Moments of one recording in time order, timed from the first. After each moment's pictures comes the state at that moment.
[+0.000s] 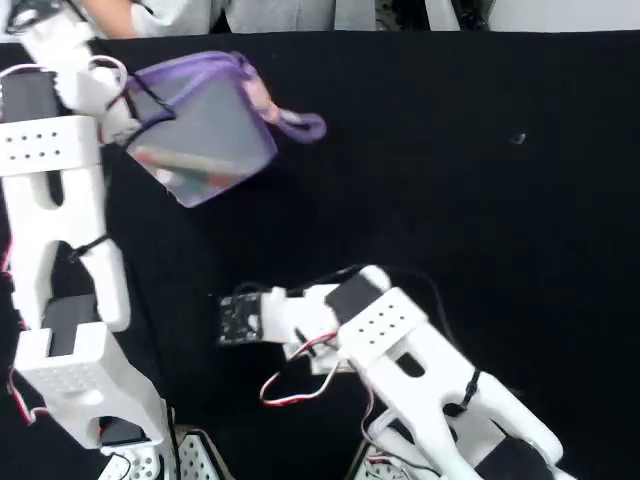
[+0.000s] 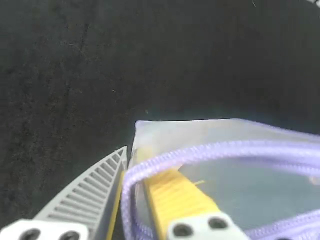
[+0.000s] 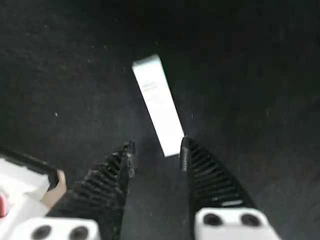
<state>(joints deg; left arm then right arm) -14.9 18.6 -43.1 95.0 12.9 -38.9 -33.7 55.4 71.8 55.4</state>
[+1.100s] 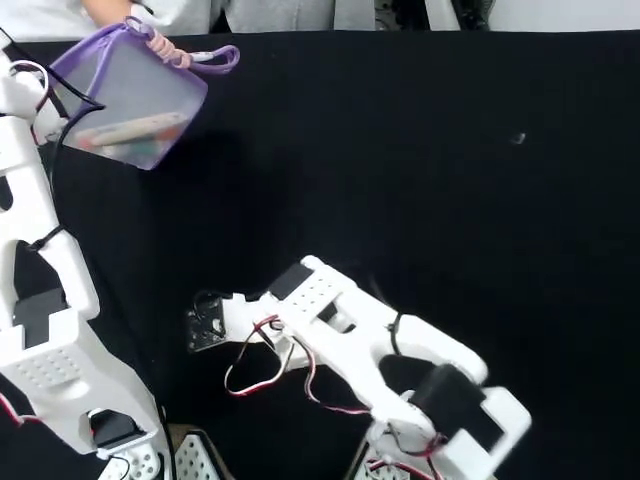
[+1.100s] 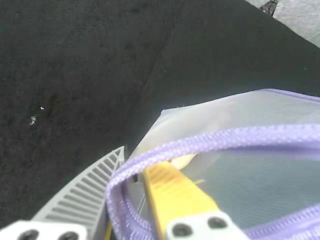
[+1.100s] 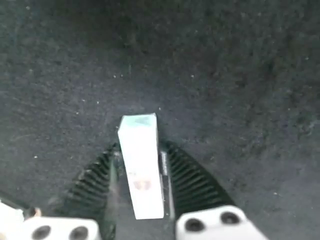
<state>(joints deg) -27.1 20.2 -43.0 89.3 9.4 -44.2 -7.8 46.5 61.3 56.1</state>
